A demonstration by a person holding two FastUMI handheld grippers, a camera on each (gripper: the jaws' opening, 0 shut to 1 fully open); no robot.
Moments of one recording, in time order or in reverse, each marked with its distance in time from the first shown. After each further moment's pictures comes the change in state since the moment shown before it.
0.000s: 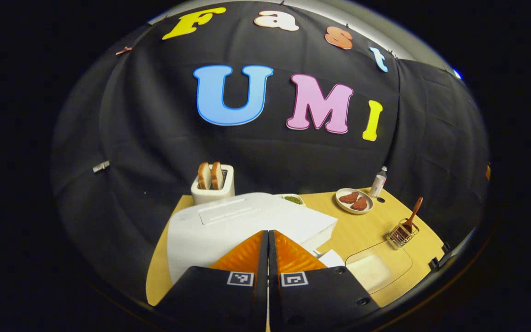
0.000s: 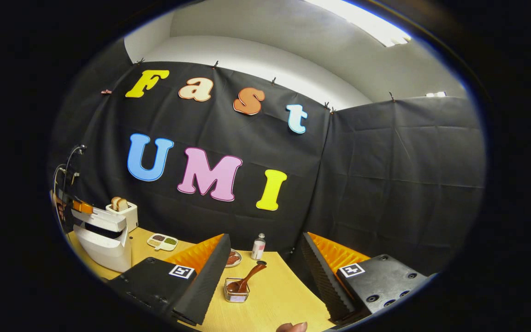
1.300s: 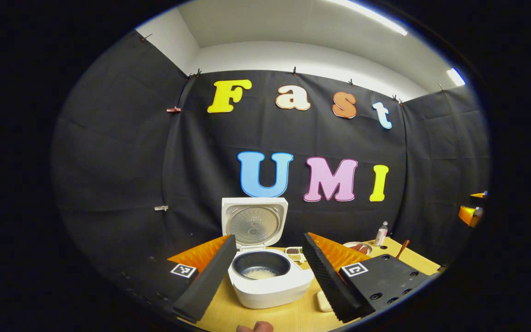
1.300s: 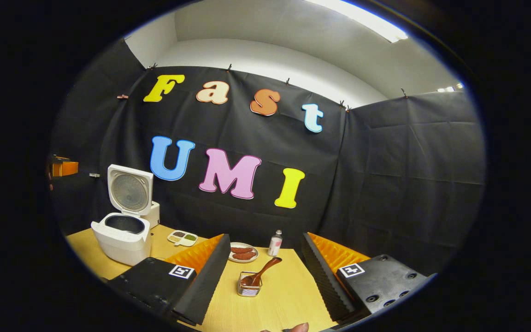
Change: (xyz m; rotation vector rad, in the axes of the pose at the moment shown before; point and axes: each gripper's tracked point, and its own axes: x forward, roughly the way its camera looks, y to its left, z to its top) left arm -0.255 -0.048 0.055 -0.056 -0.416 0.250; right arm -0.031 0.016 -0.008 0.035 0.015 0.160
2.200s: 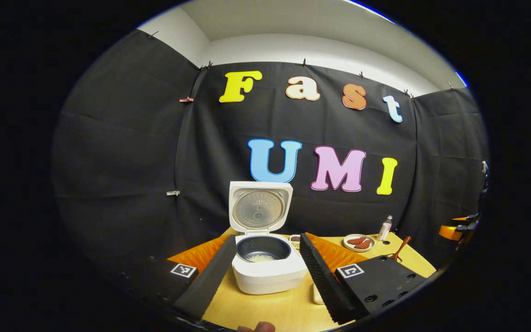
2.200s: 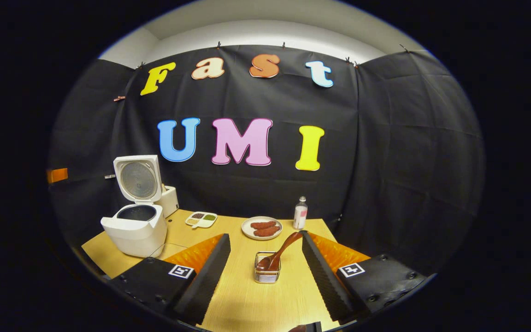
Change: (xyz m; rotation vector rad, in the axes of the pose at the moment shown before) left arm -0.022 -0.020 -0.025 -0.027 0.099 0.077; right arm 0.071 -0.017 -0.110 0.158 0.221 0.165
